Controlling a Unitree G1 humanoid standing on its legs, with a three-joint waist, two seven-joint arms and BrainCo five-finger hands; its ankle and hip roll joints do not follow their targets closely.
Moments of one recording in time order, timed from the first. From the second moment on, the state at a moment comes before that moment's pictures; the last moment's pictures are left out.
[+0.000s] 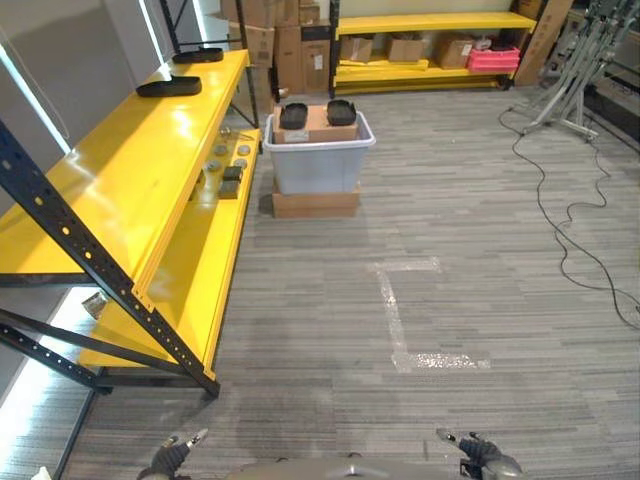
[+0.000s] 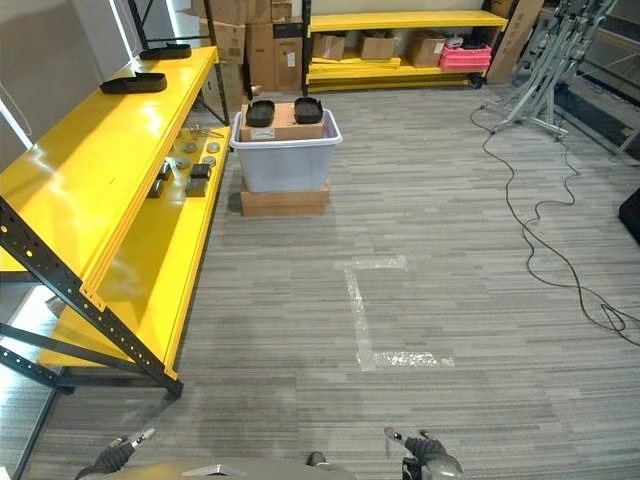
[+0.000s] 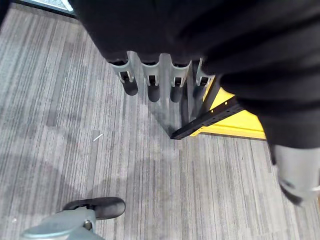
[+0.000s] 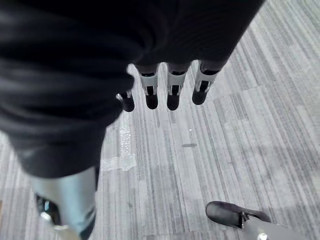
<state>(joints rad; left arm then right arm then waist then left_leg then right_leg) 0.07 0.25 -0.09 1.20 -0.15 -0.07 0.11 -0.02 -0.35 0.02 1.24 0.24 -0.01 -0.11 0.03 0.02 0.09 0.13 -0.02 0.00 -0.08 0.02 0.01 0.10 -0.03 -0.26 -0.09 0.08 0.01</state>
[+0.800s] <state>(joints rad) 0.02 0.23 -0.10 1.21 -0.13 -0.07 0.08 -0.05 -0.35 0.15 1.19 0.15 0.00 -0.03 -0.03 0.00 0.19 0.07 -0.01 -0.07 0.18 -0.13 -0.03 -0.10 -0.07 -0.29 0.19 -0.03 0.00</state>
